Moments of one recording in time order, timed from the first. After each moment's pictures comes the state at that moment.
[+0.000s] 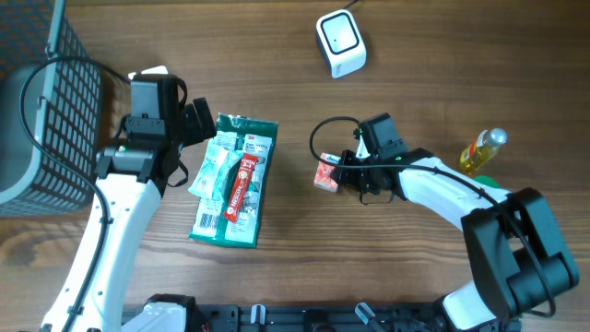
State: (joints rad) left arm -0.10 1.31 1.09 -0.67 -0.21 -0.32; right arm 0.41 1.72 0.81 -0.24 -0.36 0.71
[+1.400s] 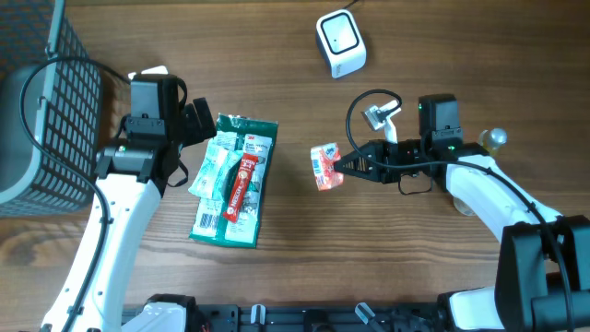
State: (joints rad) left arm -0.10 1.31 1.09 -0.67 -0.21 -0.32; right arm 0.14 1.60 0.81 -0.18 -1.55 0.10
